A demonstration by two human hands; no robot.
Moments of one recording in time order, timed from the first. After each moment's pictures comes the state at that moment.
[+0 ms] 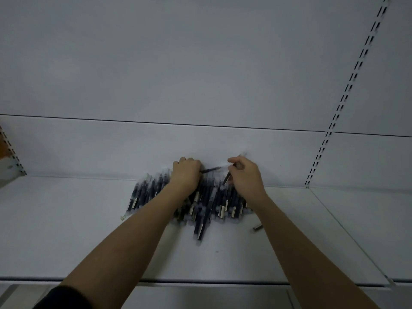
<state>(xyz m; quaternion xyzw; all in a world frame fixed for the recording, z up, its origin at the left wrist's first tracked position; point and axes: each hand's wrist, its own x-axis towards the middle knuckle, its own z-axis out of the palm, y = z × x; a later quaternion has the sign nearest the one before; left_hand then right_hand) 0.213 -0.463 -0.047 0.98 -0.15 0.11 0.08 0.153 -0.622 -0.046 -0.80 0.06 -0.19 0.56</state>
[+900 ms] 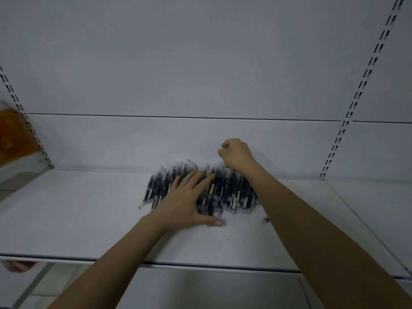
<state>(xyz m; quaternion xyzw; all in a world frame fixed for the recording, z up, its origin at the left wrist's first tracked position) 0.119 -0.402 -0.079 0.95 -0.29 0.03 0.11 0.178 -0.585 -0.003 -0.94 0.01 -0.10 0.34</state>
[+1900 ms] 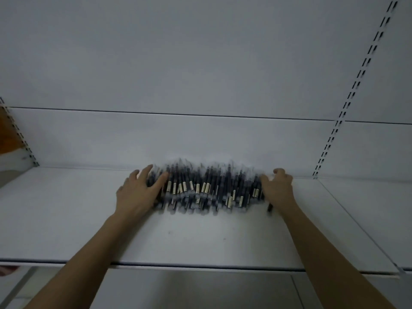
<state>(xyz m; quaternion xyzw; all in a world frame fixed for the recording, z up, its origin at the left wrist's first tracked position) 0.154 -0.340 -0.095 0.96 0.04 0.10 0.27 0.134 -0.676 -0.087 -0.88 0.21 -0.16 0.40</state>
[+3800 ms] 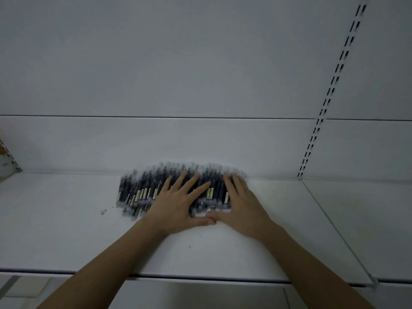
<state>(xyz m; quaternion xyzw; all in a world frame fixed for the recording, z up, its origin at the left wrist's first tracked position) 0.137 -0.467 -0.101 0.95 -0.29 0.10 -0.01 0.109 -0.685 -0.113 -0.97 -0.10 -0.03 0.22</state>
